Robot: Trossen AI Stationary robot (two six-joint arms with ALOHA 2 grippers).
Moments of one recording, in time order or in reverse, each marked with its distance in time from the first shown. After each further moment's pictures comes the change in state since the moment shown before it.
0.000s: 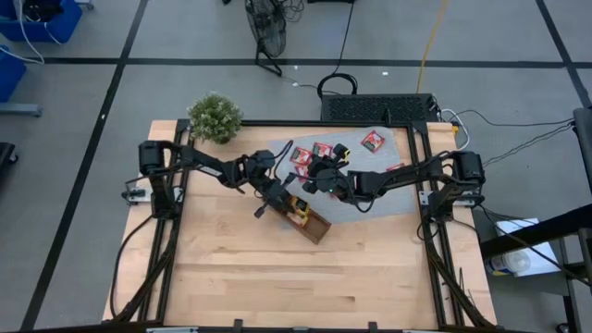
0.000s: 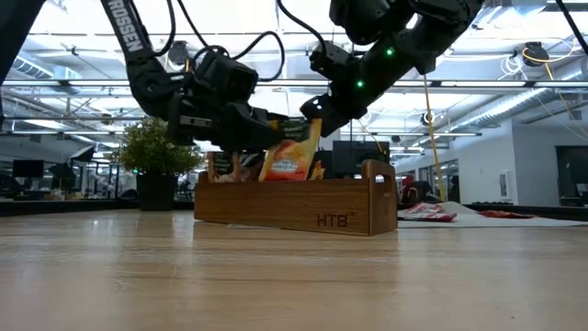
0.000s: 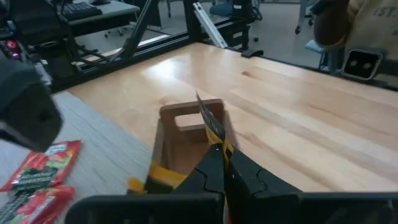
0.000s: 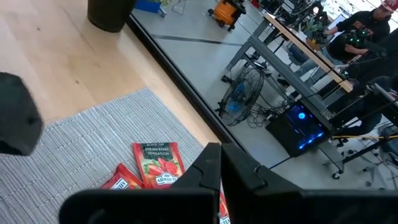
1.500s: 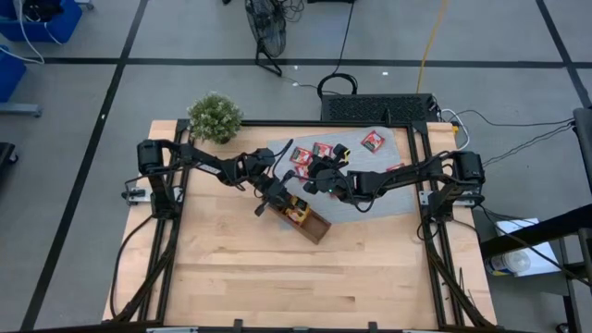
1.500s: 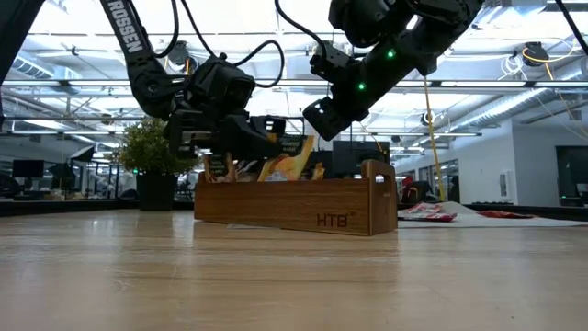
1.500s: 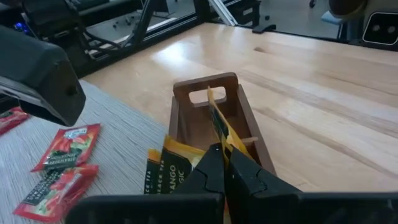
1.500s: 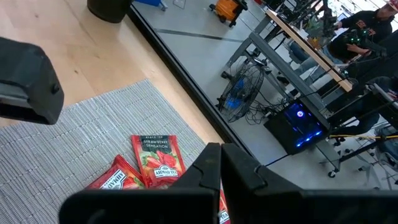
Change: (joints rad) left arm 0.029 -0.010 -0.003 -0.075 -0.053 0.135; right arm 0.000 0.001 0.000 -0.031 -0.001 -0.001
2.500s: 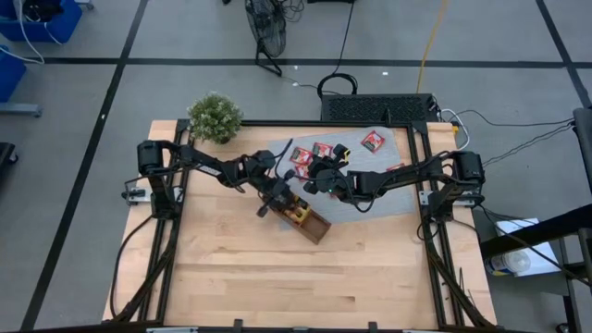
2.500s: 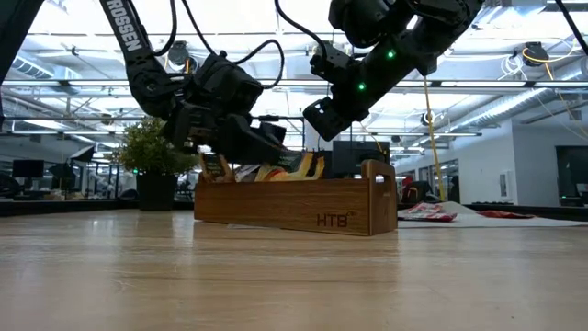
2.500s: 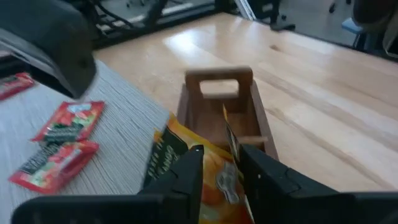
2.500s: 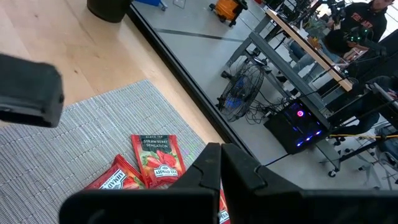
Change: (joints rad) left arm -0.020 0.000 -0.001 0.005 -0.082 -0.138; right arm 0.000 0.000 0.000 -0.002 0.000 0.003
